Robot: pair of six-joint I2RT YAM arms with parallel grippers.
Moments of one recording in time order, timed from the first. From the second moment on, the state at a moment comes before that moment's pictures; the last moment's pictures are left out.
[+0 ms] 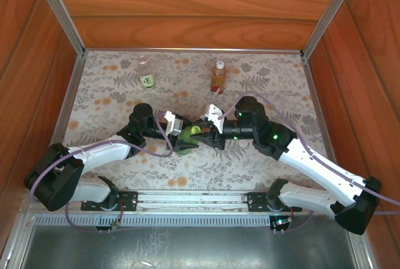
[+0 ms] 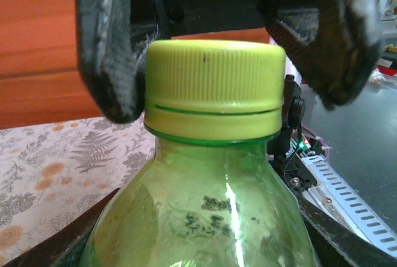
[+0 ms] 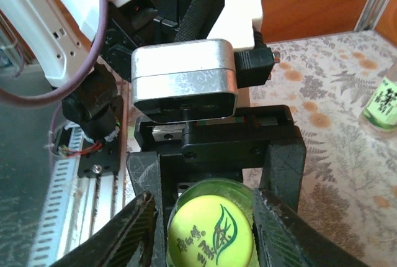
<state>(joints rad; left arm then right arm) -0.68 1.31 0.52 0.70 1.07 0.16 0.88 1.02 0.93 -0.34 -0.55 -0.23</state>
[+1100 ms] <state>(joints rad) -0.72 1.20 0.41 0.71 0.60 0.24 0.90 1.07 0.94 -0.34 0.03 0.09</state>
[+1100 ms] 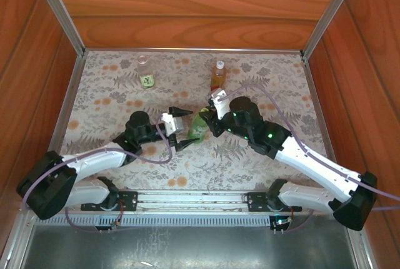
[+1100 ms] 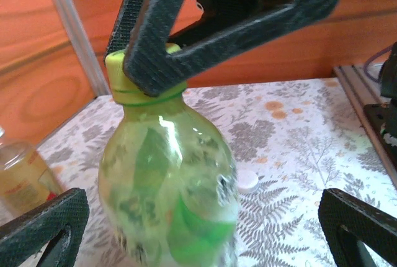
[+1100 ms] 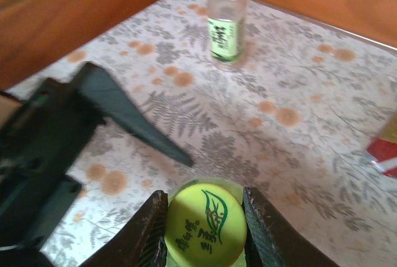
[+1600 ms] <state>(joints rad) -0.67 0.95 0.19 0.61 0.19 0.12 0.62 1.64 1.46 -0.37 0.02 0.06</state>
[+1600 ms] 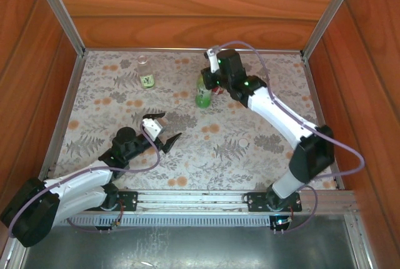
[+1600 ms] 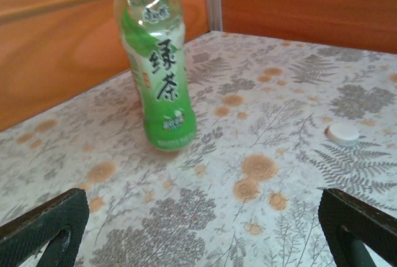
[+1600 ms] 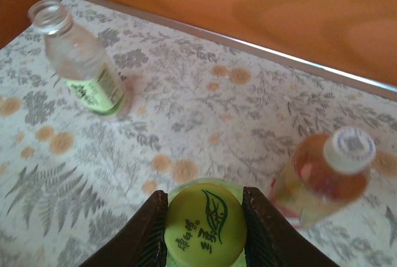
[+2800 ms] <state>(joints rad) -0.16 1.30 0.53 0.57 0.08 0.07 0.60 1.61 1.58 -0.39 -0.15 -0.05</state>
